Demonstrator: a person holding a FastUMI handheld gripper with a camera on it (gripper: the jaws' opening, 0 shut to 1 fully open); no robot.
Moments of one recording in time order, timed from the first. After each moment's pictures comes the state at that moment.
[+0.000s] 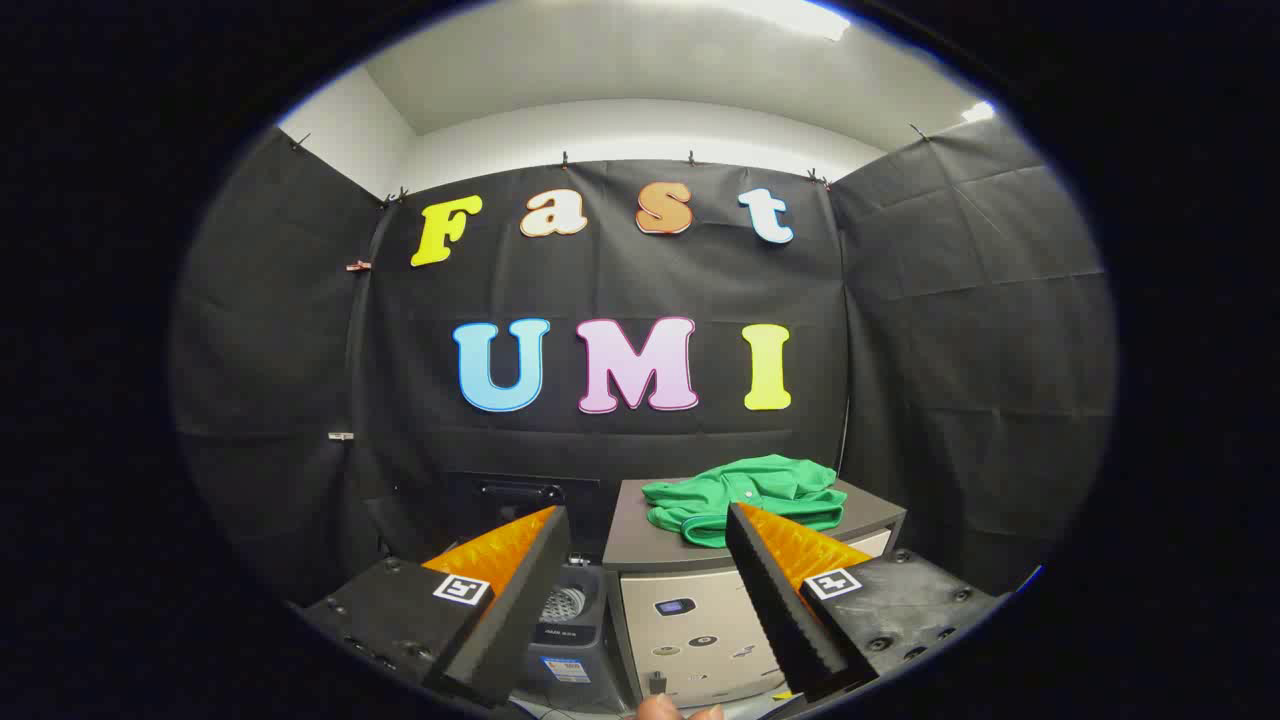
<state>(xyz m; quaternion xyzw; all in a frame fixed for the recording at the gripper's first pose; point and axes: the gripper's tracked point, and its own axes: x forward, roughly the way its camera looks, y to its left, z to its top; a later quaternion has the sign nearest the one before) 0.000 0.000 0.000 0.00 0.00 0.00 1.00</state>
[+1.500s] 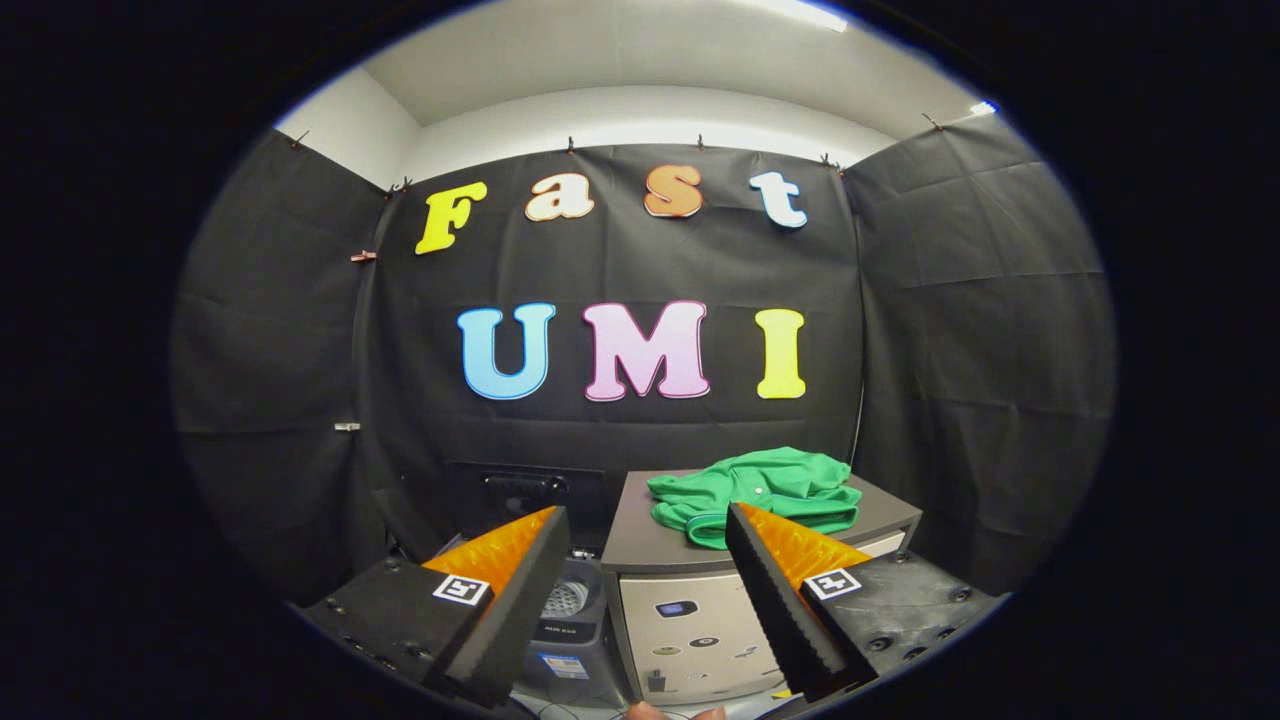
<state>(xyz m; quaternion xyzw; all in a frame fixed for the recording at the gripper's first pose) 0.034 0.000 -0.004 0.00 0.03 0.03 1.00</state>
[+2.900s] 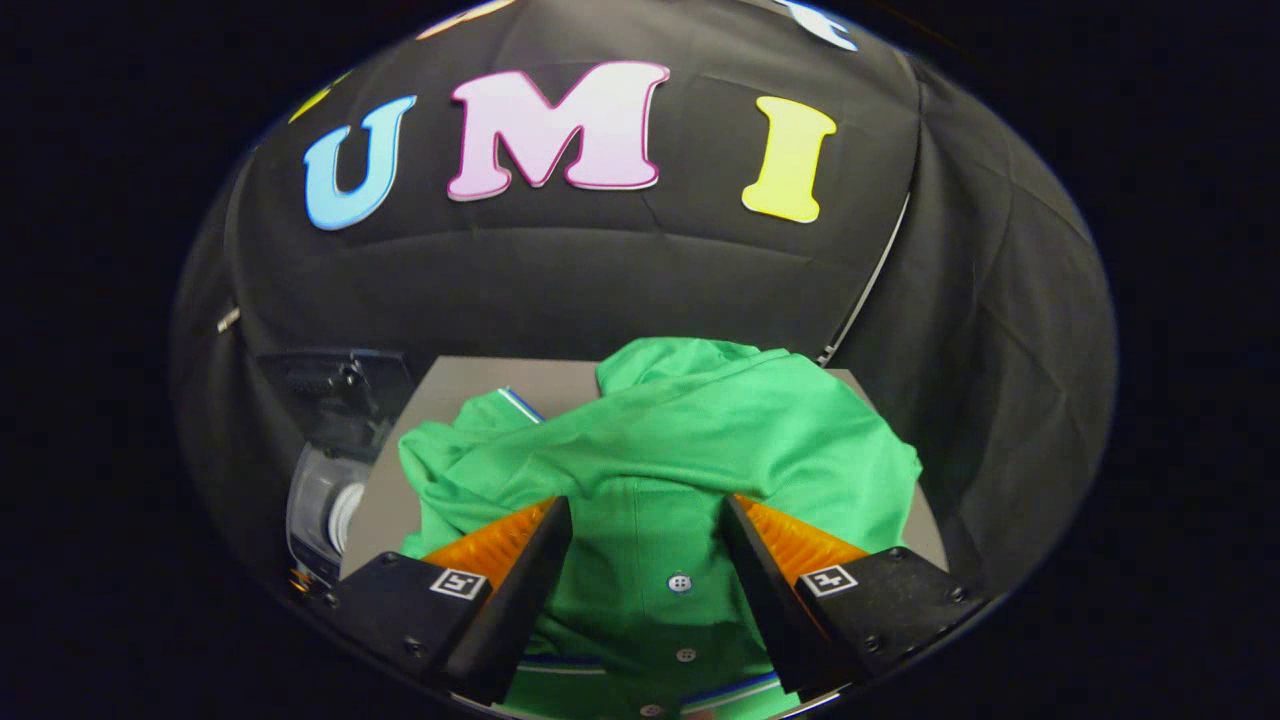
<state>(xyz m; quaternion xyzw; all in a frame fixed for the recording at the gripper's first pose) 0.311 -0.144 -0.137 -0.02 0.36 -0.06 0.93</state>
